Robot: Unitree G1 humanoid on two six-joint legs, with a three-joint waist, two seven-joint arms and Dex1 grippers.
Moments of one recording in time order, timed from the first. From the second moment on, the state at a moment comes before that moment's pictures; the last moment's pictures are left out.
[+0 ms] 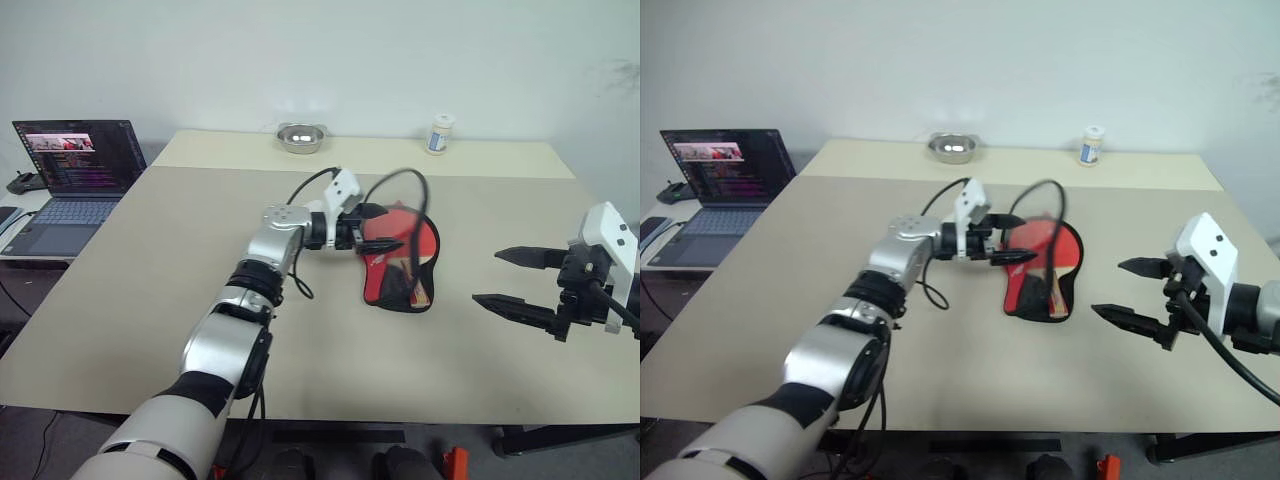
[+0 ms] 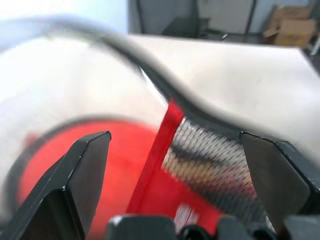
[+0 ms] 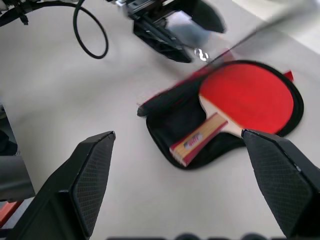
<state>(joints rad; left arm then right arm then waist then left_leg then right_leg) -1.18 0.15 -0.09 1.00 -0.12 0.01 -1.14 -0.18 -1.07 -0.50 -0.65 0.89 1.05 0.78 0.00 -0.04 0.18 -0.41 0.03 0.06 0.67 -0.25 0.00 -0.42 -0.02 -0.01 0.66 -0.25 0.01</state>
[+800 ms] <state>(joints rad) -0.74 0.51 -0.01 0.25 -0.34 0.38 -1.29 -0.59 -0.65 -0.06 0.00 0.53 0.97 0.47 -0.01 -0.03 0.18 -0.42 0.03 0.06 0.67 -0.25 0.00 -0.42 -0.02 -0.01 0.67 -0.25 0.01</state>
